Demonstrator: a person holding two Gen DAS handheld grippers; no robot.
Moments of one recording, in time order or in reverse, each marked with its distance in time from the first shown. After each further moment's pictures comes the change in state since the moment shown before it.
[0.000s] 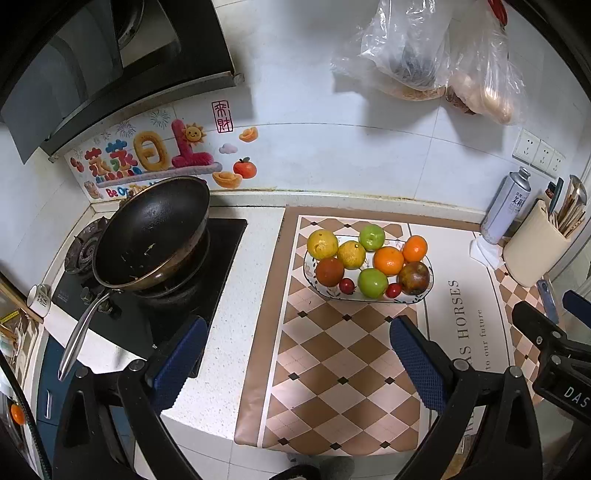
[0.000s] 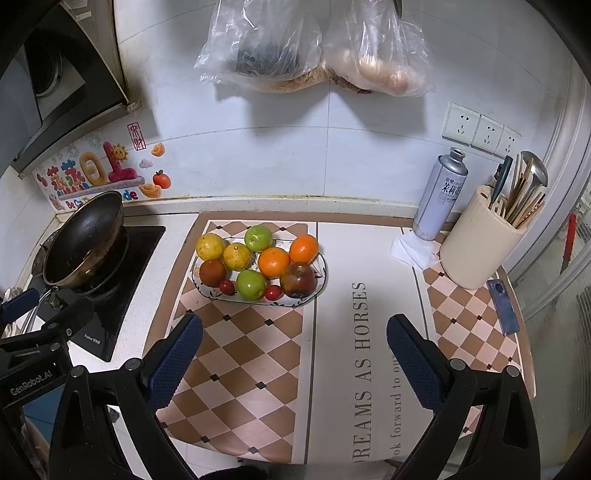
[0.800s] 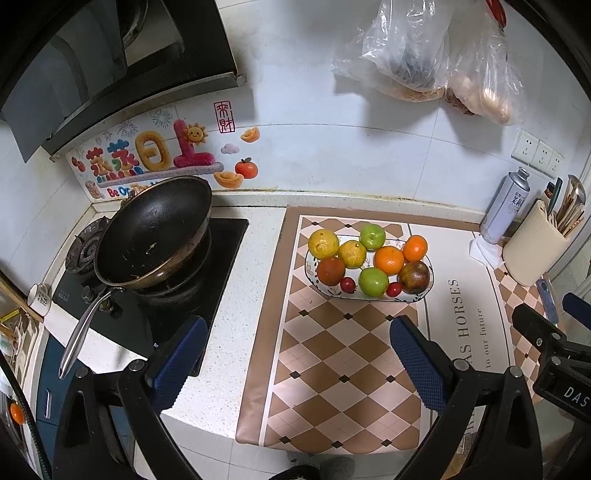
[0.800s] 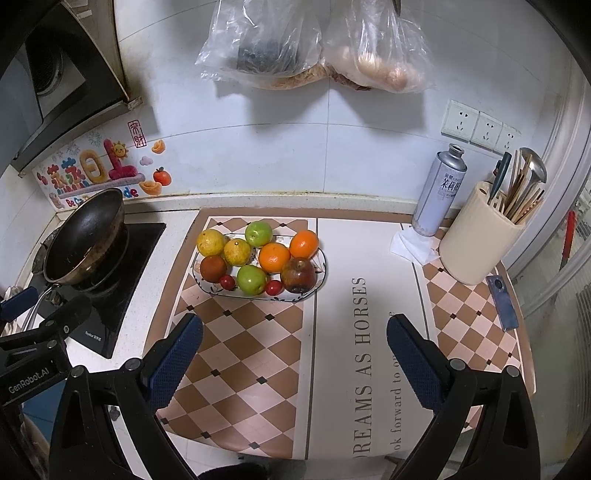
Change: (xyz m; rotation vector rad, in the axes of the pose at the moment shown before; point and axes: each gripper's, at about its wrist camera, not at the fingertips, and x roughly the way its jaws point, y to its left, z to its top) left arm -0.004 0.001 -0.003 -0.005 -0.003 0.003; right arm -0.003 -0.002 -0.005 0.001 0.009 0.007
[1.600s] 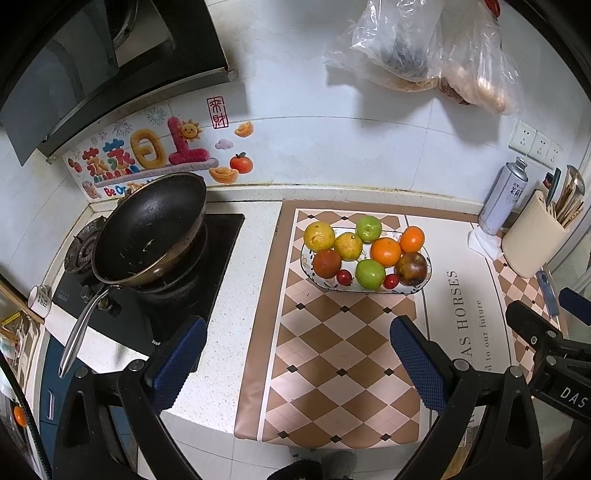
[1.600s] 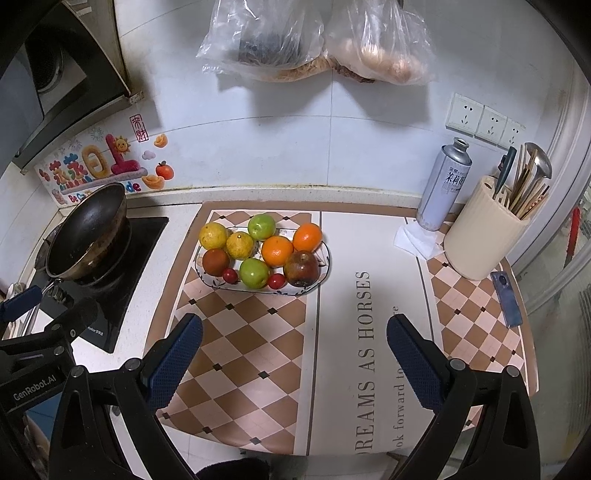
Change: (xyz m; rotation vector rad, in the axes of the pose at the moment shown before) left arm 0.002 -0.005 -0.001 0.019 0.023 -0.004; right arm 0.006 -0.003 0.000 -0.013 0.024 0.022
